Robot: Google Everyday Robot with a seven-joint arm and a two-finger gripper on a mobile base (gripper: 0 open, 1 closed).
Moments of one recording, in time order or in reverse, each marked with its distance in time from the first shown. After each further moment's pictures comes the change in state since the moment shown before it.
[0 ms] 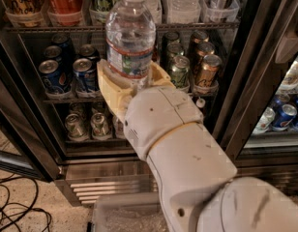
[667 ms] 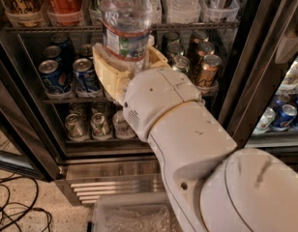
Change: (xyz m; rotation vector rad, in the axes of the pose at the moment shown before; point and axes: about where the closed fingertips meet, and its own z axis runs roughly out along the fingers) arm -0.017 -0.001 0.019 -0.051 -0.033 -0.004
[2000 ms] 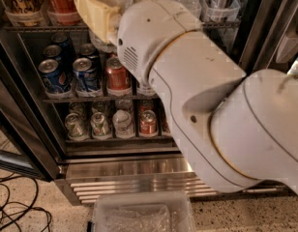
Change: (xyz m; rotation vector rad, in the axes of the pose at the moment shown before) arm -0.077 0.007 0.040 -0.134 -0.138 -0.071
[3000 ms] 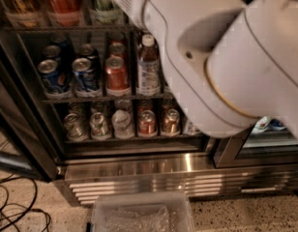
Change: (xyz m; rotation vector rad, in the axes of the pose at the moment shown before) arm -0.047 -0.022 0.042 0.027 -0.058 -0.067
